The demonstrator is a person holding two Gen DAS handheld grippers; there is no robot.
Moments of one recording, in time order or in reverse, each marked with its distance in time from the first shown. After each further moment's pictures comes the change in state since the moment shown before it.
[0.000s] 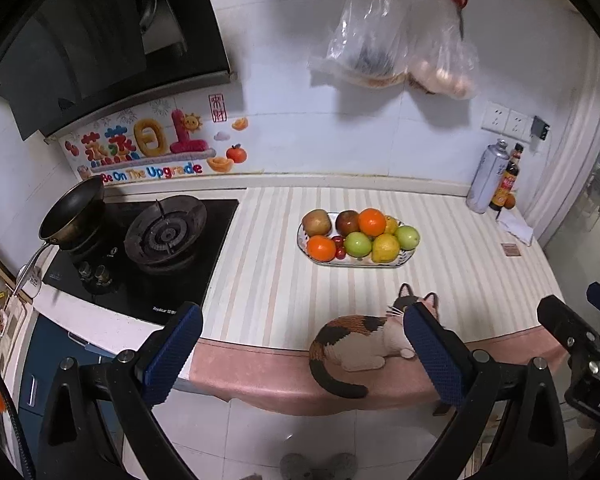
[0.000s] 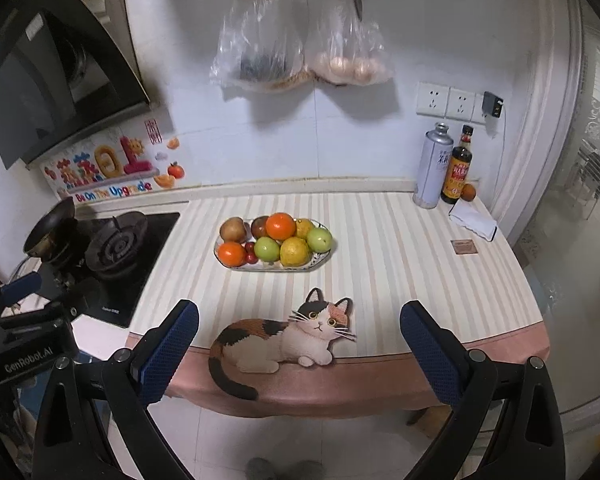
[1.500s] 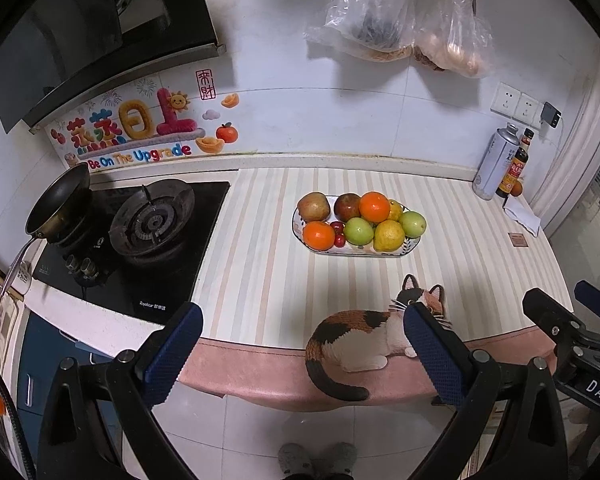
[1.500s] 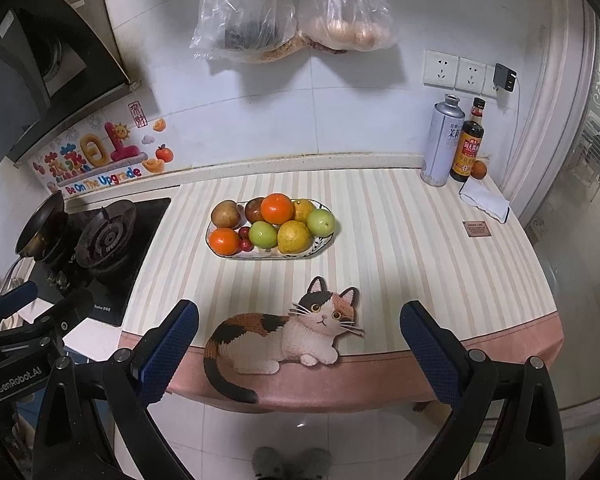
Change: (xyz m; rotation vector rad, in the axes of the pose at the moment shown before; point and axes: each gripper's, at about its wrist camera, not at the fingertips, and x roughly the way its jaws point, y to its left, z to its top) left arm 0.041 -0.004 0.009 0.005 0.074 -0.012; right arm 0.051 0.002 0.005 0.039 0.076 0.003
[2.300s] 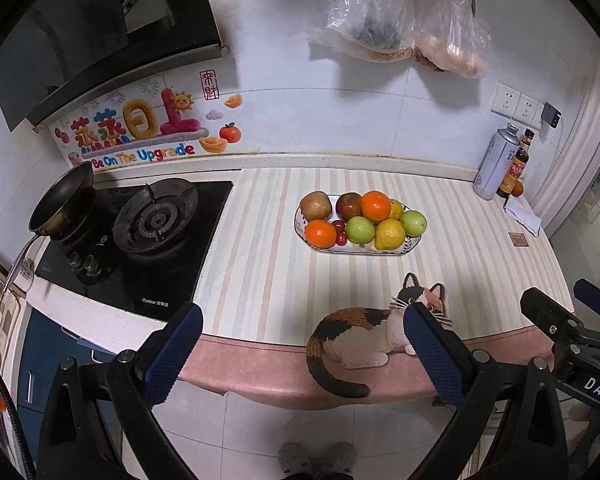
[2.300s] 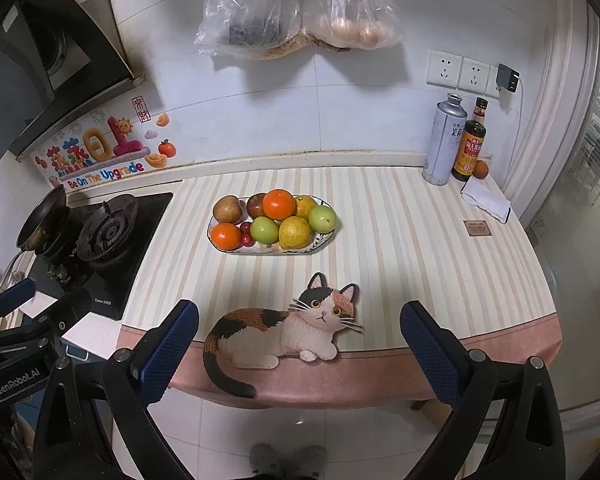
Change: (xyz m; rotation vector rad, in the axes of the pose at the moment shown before) left arm -0.006 -0.002 -0.010 -0.007 -0.008 0.015; right arm -0.001 0.001 -0.001 -0.015 0.009 0.004
